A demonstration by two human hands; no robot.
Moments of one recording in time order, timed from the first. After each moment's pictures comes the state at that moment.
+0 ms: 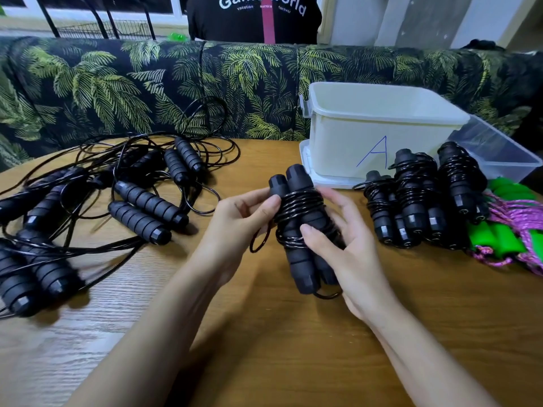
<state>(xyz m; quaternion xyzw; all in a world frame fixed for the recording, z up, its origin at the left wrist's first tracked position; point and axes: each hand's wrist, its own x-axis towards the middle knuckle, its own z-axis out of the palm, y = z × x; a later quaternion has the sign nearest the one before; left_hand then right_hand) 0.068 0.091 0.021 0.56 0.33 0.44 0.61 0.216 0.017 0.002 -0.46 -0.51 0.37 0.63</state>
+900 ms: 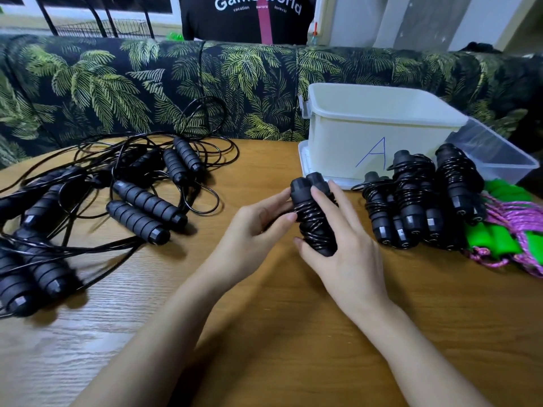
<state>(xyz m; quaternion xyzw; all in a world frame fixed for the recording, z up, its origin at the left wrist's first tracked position) 0.076 0.092 0.005 0.71 0.26 0.42 0.50 0.222 0.022 -0.012 -0.65 -0.63 -0.04 0.43</state>
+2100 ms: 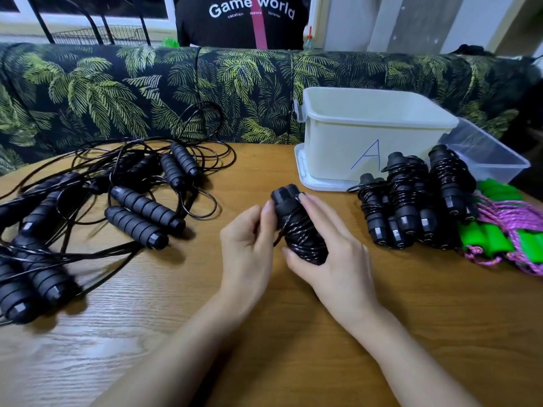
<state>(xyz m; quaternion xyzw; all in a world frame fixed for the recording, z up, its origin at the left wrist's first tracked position) 0.092 0.078 -0.012 0.64 0.36 0.60 0.32 0.214 0.018 -0.012 -0.61 -0.64 -0.01 0.47</state>
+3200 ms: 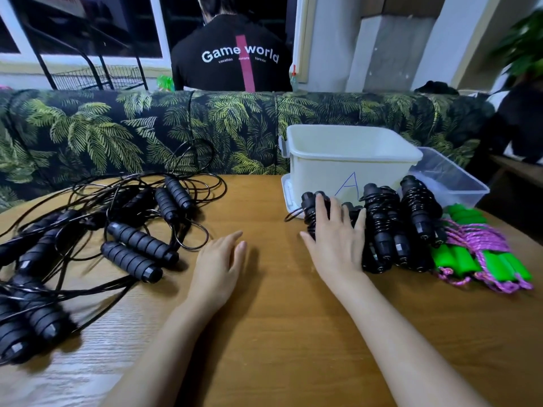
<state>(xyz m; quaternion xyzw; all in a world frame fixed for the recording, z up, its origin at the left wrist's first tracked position) 0.055 0.132 -0.036 0.78 0.51 0.31 0.18 0.263 0.087 0.003 -0.81 -0.55 -0.16 0.10</state>
